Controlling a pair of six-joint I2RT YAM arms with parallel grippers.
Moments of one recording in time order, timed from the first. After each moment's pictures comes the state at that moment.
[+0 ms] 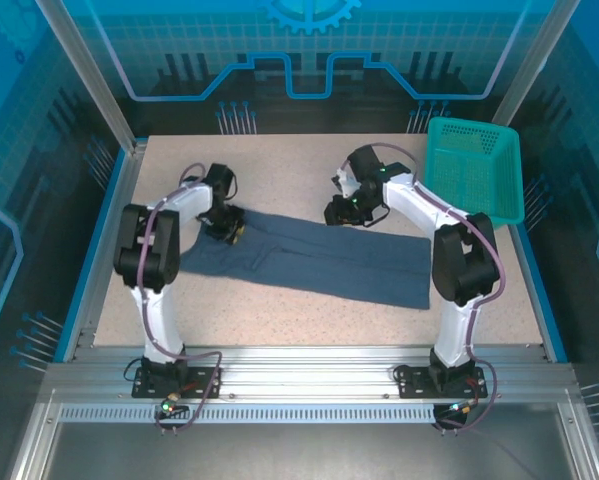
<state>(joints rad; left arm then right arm) -0.12 2.07 1.47 -0.78 0.16 -1.22 0.38 1.93 1.55 -0.85 -0.41 0.25</state>
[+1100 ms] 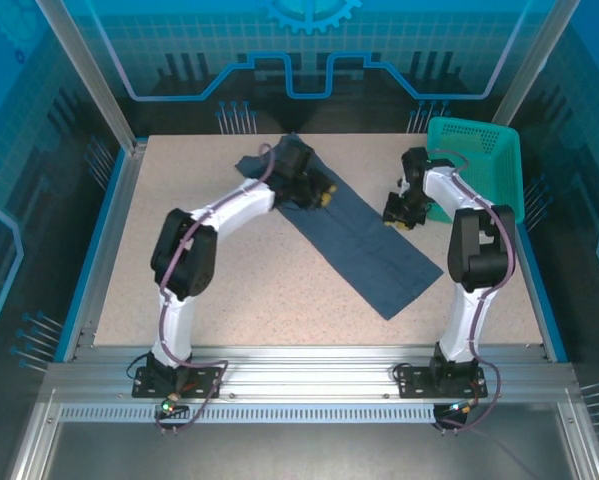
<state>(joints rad) -0.54 2.11 1.71 -0.36 0.31 -1.49 0.08 1.99 1.53 -1.00 -0.16 0.36</state>
